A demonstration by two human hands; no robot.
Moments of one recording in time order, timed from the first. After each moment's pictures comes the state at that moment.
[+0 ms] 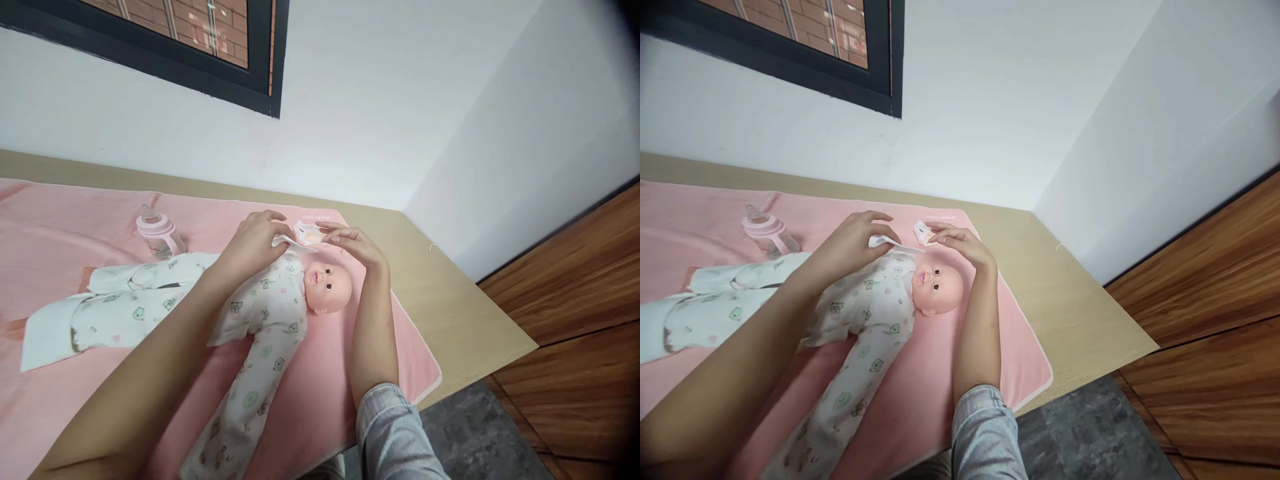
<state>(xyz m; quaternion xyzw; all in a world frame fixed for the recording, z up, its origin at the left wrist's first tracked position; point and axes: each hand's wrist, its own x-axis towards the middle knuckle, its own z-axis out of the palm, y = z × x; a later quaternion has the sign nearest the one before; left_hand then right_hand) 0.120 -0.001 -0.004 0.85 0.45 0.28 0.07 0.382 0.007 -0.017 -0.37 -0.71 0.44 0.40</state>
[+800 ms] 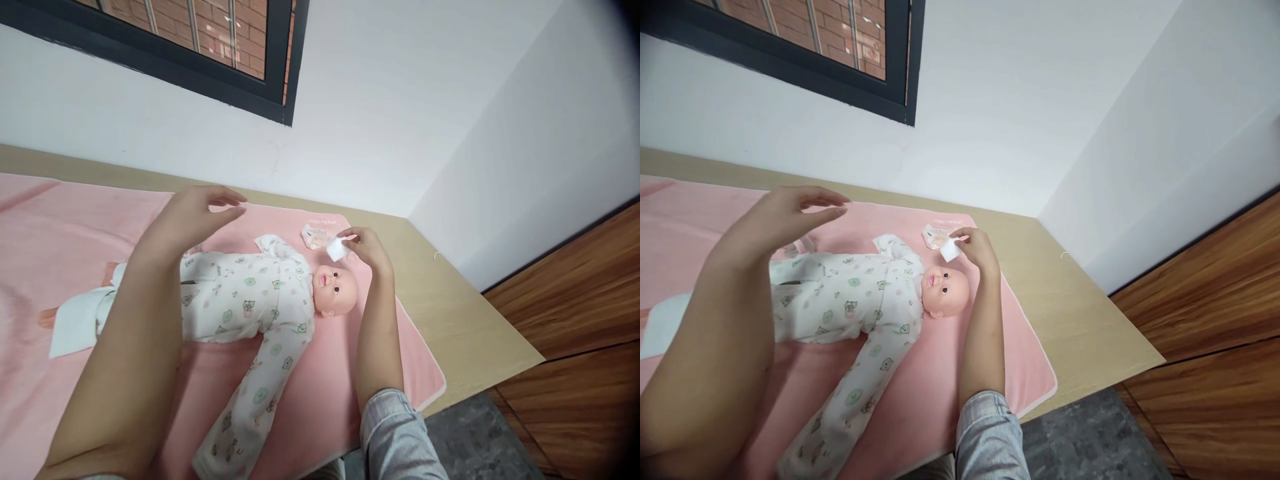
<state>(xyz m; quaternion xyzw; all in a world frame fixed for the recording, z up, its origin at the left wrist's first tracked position) 0.033 0.003 0.027 0.72 0.55 0.38 0.17 0.377 0.018 -0.016 -0.59 -0.66 0.24 0.41</state>
